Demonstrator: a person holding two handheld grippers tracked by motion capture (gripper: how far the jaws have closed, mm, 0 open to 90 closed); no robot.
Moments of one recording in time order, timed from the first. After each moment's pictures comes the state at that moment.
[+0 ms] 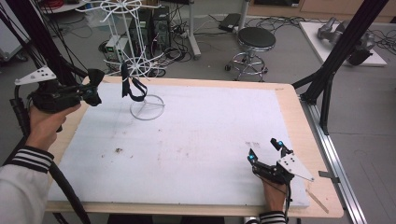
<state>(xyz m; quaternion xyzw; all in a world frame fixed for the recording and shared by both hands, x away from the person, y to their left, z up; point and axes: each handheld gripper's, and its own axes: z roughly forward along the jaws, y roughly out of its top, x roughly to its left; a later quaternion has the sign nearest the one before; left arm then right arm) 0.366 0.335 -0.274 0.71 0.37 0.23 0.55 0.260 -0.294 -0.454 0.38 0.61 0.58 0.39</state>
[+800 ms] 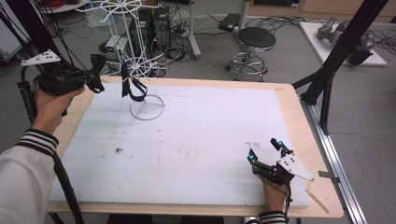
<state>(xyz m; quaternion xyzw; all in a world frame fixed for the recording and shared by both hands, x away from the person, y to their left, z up) 0.405 0.334 -0.262 0.71 0.37 0.23 0.56 0.259 -0.294 -0.454 0.38 0.61 0.58 0.38</state>
